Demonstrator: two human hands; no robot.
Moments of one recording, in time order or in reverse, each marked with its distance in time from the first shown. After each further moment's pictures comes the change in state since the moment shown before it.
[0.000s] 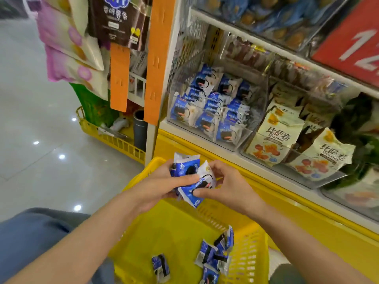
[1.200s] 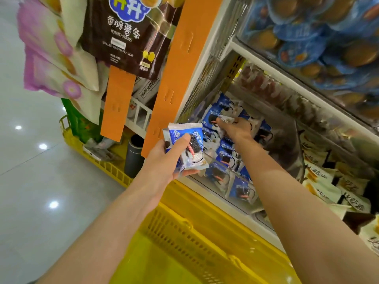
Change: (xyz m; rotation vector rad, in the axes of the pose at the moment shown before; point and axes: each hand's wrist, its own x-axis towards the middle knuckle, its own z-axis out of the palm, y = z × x) left_hand 0.110 0.090 -0.057 -0.469 0.308 0.164; right_hand 0.299 -0.019 -0.086 0.136 0.501 0.290
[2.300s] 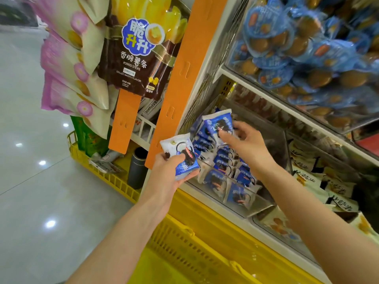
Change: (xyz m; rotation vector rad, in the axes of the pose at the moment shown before) left_hand -0.012 0.000 0.006 -0.223 0.073 0.036; right_hand -0.106 -0.029 -0.049 -0.104 -0.167 -0.345
